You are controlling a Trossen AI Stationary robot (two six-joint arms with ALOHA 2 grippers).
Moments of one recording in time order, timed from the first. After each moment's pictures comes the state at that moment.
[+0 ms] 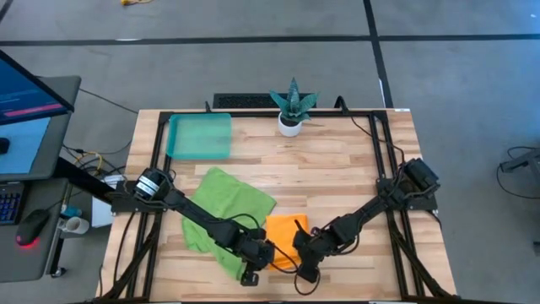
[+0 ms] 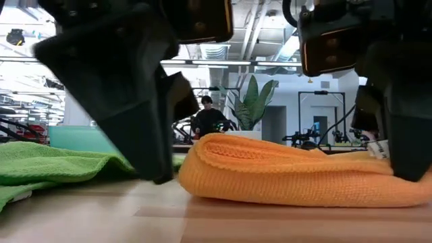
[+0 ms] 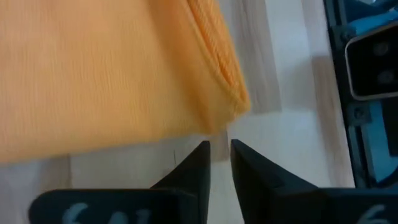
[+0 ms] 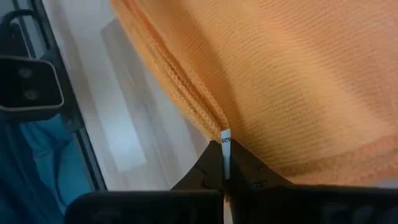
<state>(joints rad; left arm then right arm) -0.49 2.04 1.33 -0.30 0.08 -0.45 0.58 1.88 1.08 -0.26 -0.07 1.00</state>
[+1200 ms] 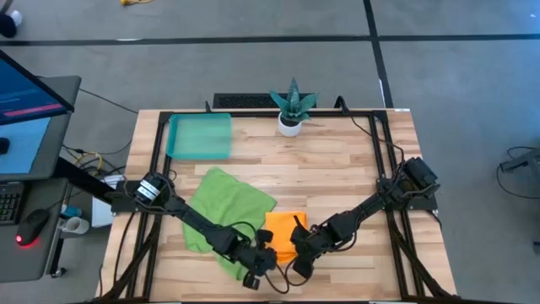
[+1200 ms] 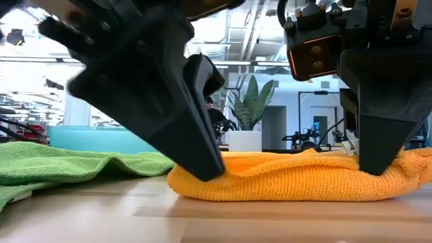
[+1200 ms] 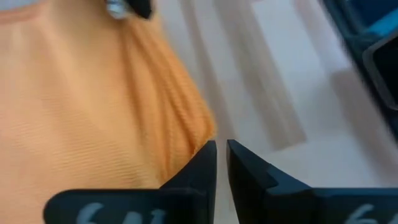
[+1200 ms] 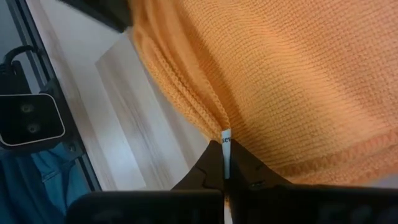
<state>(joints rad) -0.54 2.07 1.33 -0.17 -0.16 -0.23 0.56 1.88 1.08 -0.25 -0.05 1.05</state>
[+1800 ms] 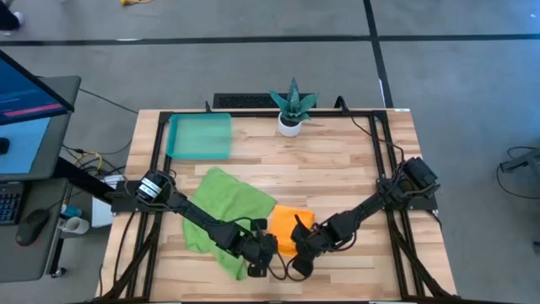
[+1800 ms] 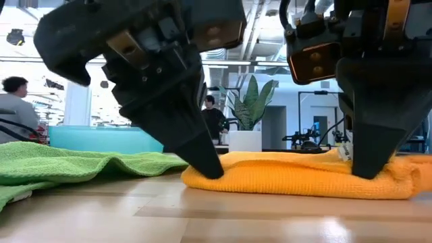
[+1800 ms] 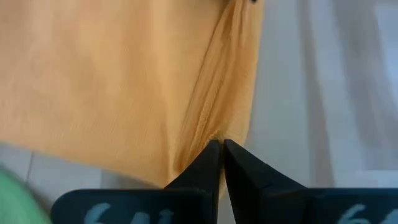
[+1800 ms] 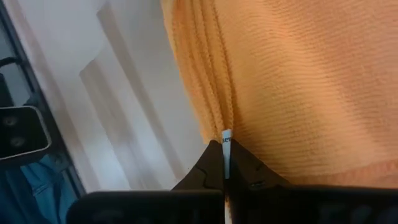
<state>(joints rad) -0.51 2.07 1.33 -0.27 -0.28 -0.44 0.55 1.88 1.08 -0.27 -0.02 1.07</state>
